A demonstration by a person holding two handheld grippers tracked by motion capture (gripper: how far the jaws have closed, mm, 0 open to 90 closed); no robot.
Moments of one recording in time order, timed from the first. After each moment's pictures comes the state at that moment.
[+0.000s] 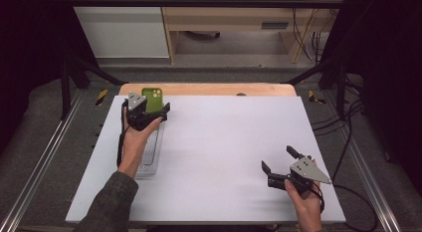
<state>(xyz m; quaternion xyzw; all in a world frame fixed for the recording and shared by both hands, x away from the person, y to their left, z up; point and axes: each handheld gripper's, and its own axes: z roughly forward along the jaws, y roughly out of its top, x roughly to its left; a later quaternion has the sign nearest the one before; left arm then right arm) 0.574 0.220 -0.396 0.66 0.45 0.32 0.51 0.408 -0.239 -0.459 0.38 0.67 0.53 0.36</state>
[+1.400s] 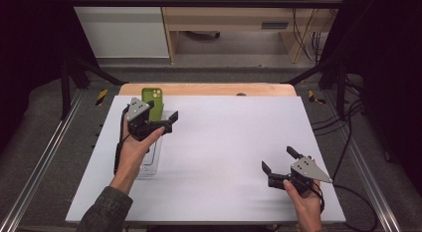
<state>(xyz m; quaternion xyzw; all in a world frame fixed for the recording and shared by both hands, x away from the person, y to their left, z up) 0.522 0.201 -0.366 0.68 0.39 0.29 0.55 0.409 -0.240 -0.460 0.38 0.67 0.53 0.35</state>
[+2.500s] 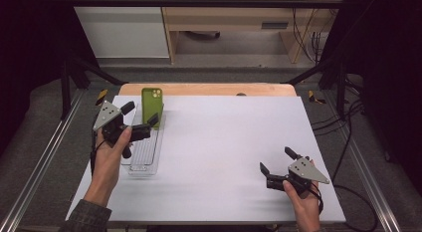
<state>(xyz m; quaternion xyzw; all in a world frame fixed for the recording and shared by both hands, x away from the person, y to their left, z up) 0.486 0.250 -0.344 0.65 0.37 0.30 0.59 0.408 -0.236 -0.462 0.38 0.68 0.53 0.35</state>
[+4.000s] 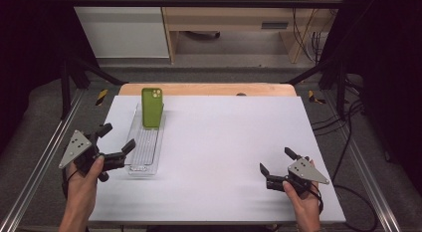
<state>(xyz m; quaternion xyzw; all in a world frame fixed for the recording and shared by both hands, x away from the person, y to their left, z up) 0.430 0.304 -0.381 0.65 0.34 0.31 0.60 0.407 -0.236 -0.463 0.37 0.68 0.53 0.35</state>
